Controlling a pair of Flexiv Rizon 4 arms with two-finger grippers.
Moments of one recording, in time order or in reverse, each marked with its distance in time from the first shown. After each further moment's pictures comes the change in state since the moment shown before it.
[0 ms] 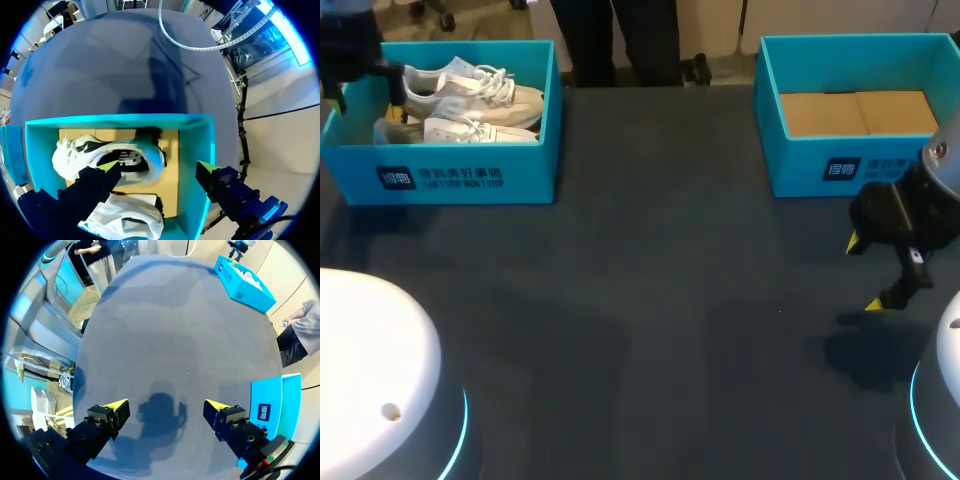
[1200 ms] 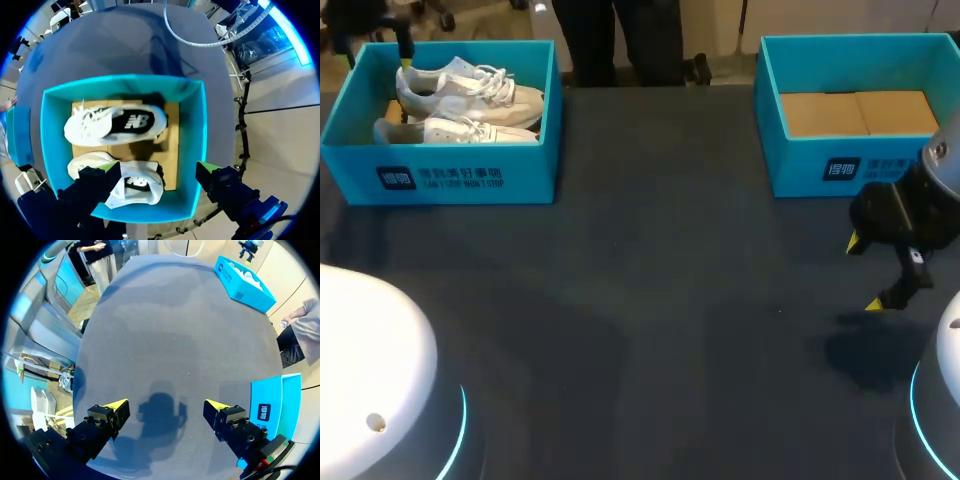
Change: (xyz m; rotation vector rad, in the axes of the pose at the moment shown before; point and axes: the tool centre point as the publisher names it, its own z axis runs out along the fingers) left arm -0.002 0.060 -0.056 -0.077 -0.032 -0.039; right arm 0.000 0.000 0.000 0.000 0.000 0.000
